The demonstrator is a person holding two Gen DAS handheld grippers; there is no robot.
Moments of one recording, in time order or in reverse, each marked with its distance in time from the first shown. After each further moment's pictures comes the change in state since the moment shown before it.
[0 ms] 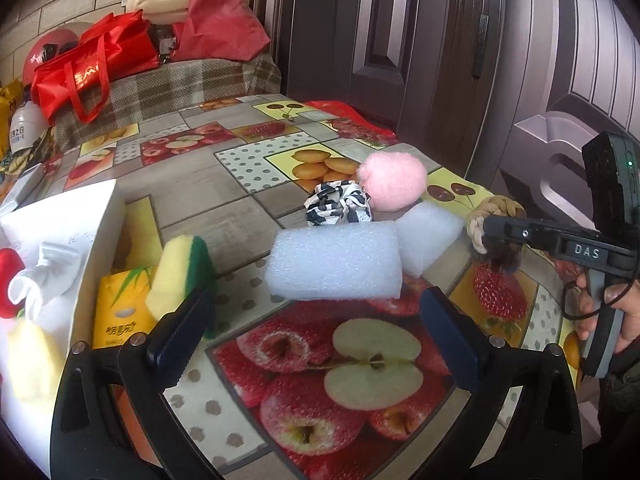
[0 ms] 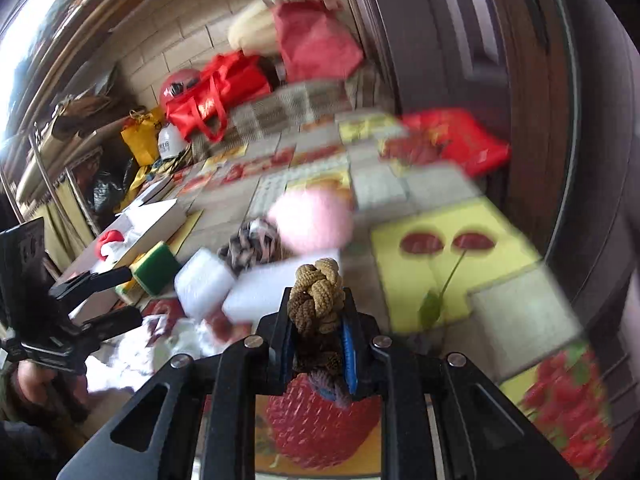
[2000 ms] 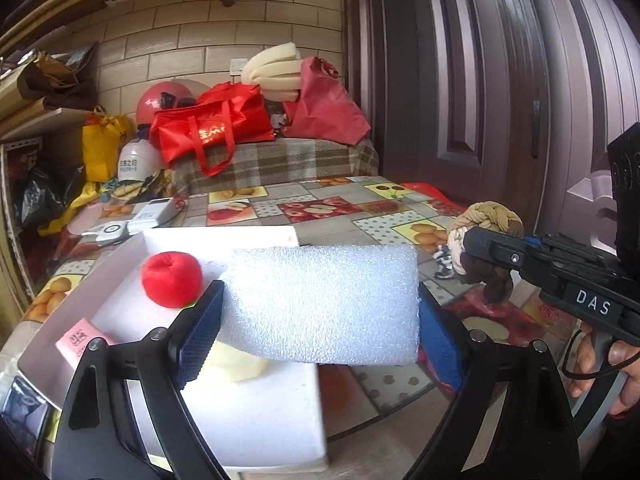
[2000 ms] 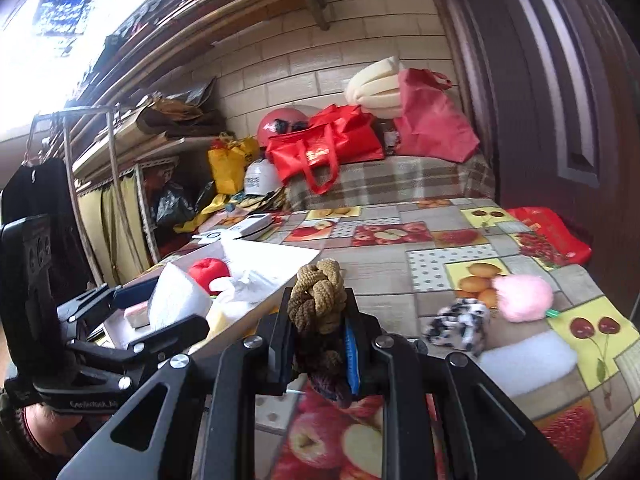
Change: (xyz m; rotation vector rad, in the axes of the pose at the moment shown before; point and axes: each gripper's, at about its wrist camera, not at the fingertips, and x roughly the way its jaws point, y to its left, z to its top) left arm -0.128 0.085 -0.061 -0.085 -0.336 0.301; right arm 0.032 0.189 -0.009 -0.294 -0.280 0.120
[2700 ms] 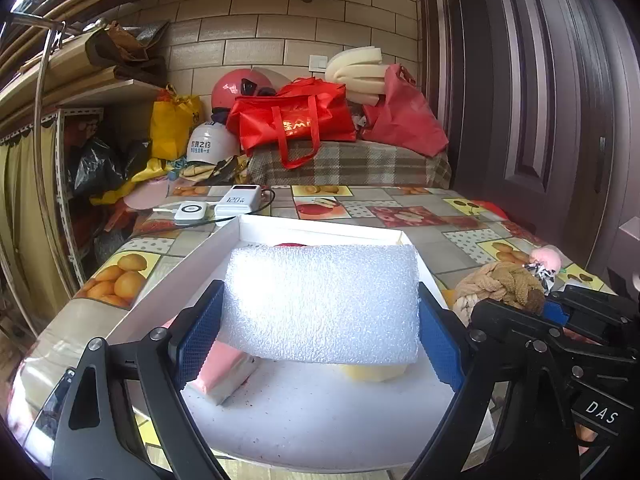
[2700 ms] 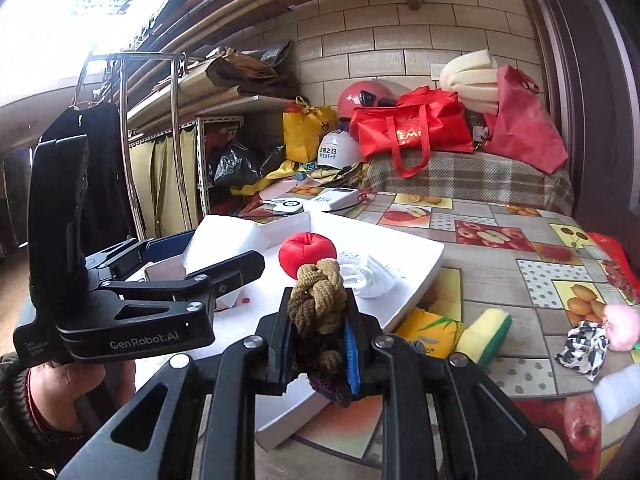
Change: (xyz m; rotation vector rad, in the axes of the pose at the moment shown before) left arm -0.008 0.093 -0.007 -0.116 -0.004 0.168; right arm 0.055 0.092 -0.007 -0.141 0.077 0.167
